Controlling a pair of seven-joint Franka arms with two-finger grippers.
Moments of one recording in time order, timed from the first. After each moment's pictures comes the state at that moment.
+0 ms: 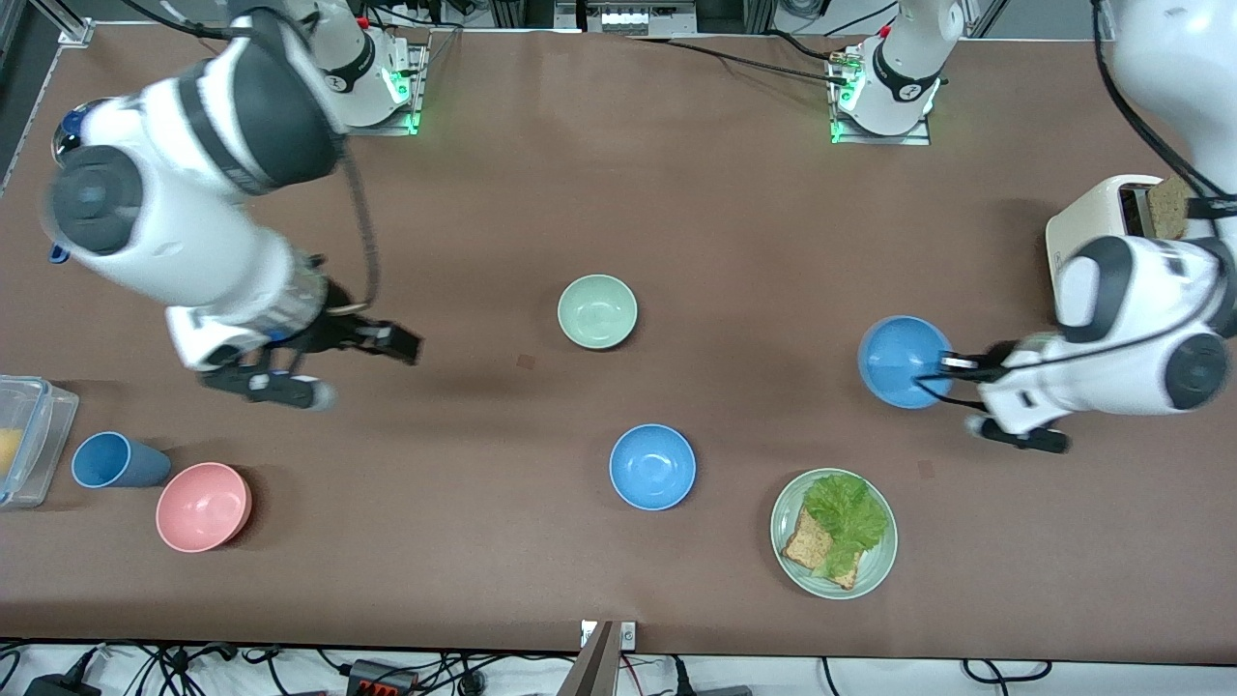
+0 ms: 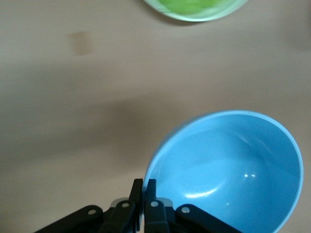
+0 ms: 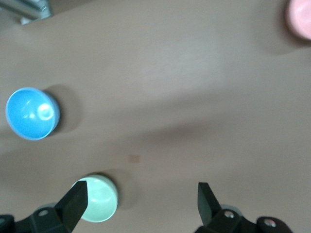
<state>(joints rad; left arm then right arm) 0.22 0.52 -0.37 -1.57 -0.01 1.77 0.03 0.24 0.44 0.06 -1.21 0.08 1.68 0.54</state>
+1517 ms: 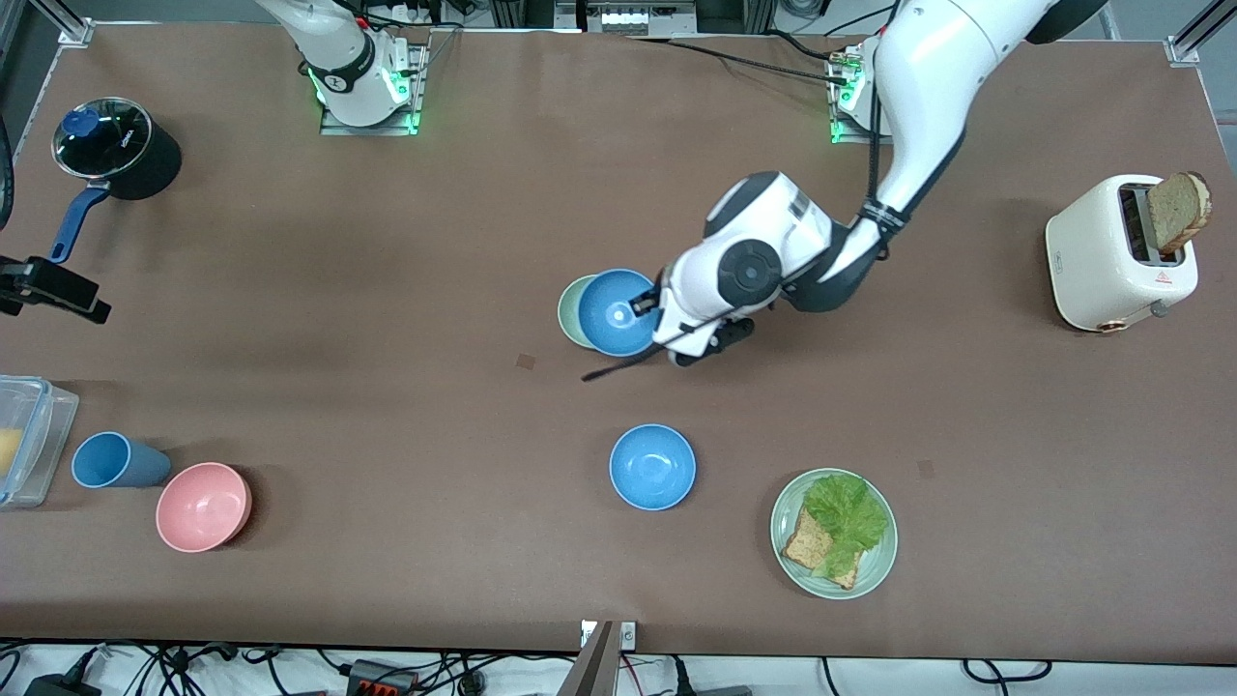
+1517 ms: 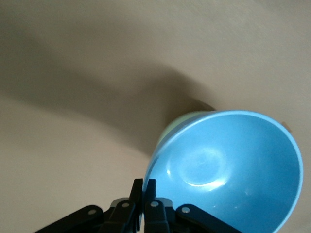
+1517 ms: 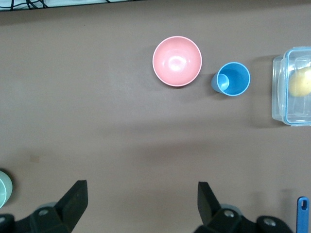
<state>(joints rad) -0.16 0.67 -0.61 -1.58 -0.06 2.08 -1.17 -0.05 0.23 -0.02 -1.31 0.01 1.59 0.02</state>
